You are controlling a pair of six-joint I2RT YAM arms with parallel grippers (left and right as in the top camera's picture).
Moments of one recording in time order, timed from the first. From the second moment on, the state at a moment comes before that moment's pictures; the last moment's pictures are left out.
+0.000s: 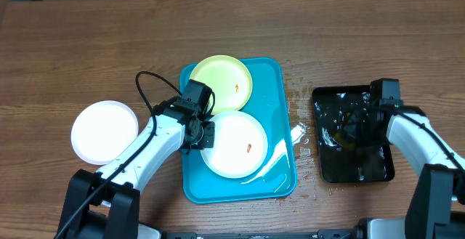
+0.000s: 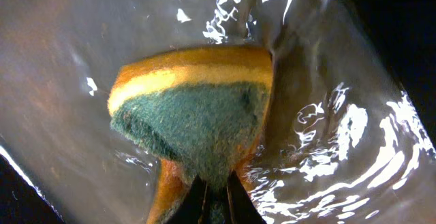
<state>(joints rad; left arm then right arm) -0.37 1.58 0.92 -0.76 0.03 -0.31 -0.10 1.58 0.82 -0.65 -0.07 0.49</state>
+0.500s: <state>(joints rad) -0.37 1.58 0.92 -0.73 0.05 -0.31 -0.02 1.51 1.04 -0.95 -0.38 0.35</state>
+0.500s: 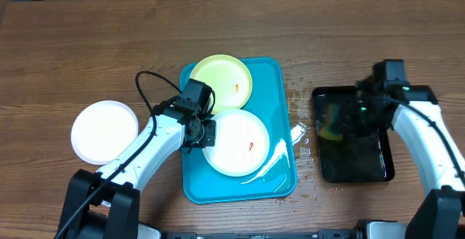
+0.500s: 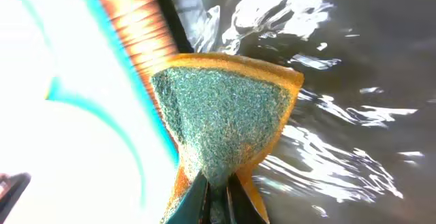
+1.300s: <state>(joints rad) -0.37 1.58 0.82 -0.60 0.10 -0.31 0.75 1.75 1.04 -0.48 -0.21 0.91</state>
